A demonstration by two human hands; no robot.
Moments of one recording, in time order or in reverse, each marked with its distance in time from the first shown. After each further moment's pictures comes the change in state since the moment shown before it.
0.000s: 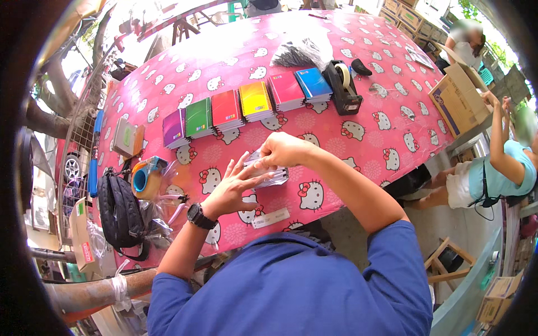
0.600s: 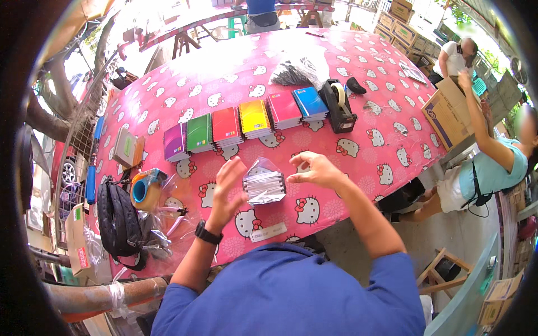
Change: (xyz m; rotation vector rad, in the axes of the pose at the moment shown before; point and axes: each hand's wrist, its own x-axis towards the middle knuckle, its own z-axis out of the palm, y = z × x) left_hand 0.005 -0.007 0.012 -0.443 0.685 -0.023; right_hand -0.045 0.079 0.003 0.002 0.344 -0.002
